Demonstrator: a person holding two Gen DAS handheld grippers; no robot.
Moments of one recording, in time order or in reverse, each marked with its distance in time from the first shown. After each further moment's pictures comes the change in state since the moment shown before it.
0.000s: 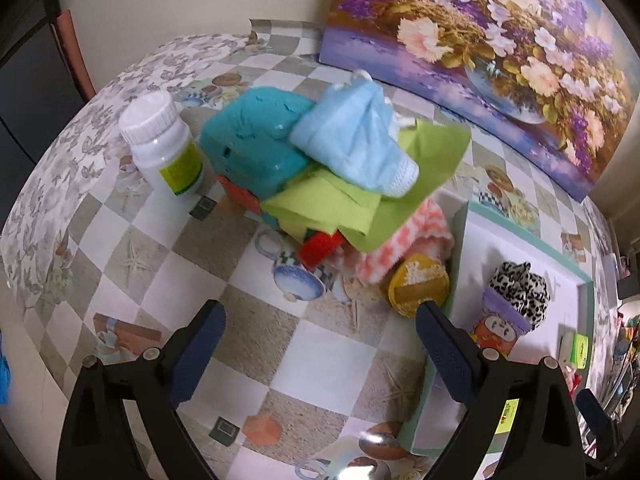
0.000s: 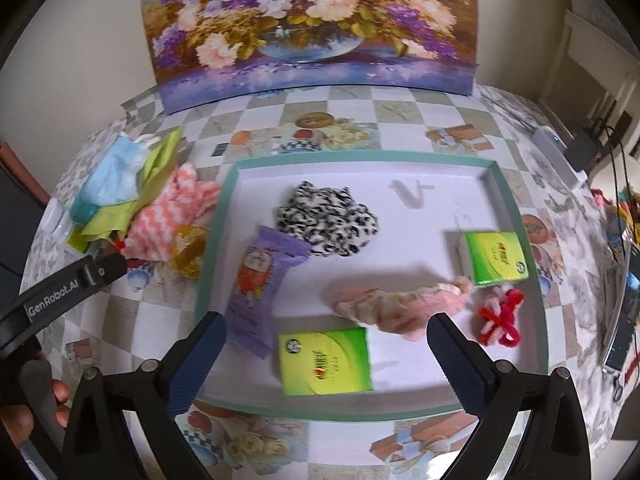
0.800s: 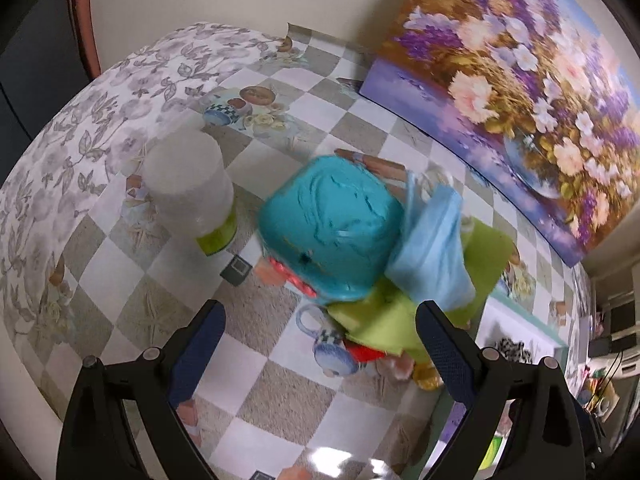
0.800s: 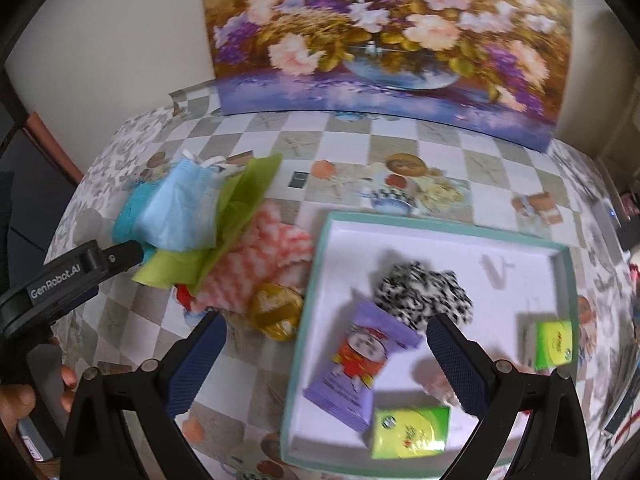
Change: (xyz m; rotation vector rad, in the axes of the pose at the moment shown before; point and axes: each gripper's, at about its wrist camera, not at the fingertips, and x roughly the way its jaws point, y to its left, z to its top) left arm 0.014 0.067 0.069 -0.139 0.021 -0.096; right arm 0.014 0.079 0.065 -0.131 0.018 0.088
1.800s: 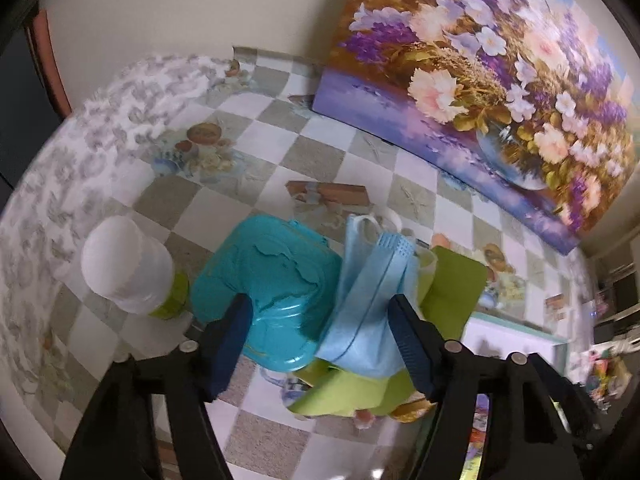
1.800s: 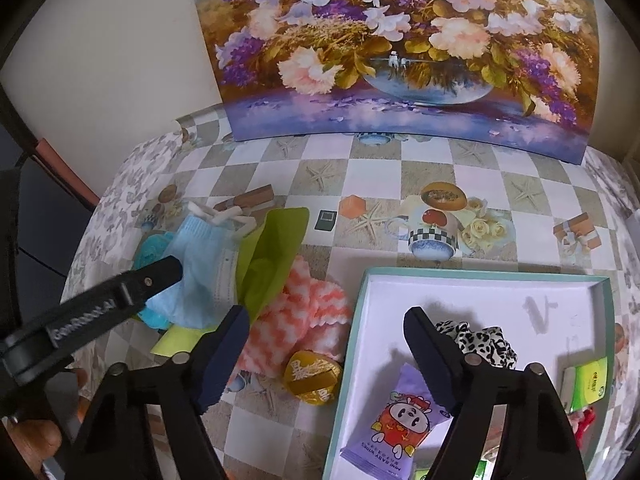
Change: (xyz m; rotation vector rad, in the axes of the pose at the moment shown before) left arm 0.010 -0.046 0.032 0.153 -0.015 0.002; right arm 0.026 0.006 0.040 0.058 -0.032 0.092
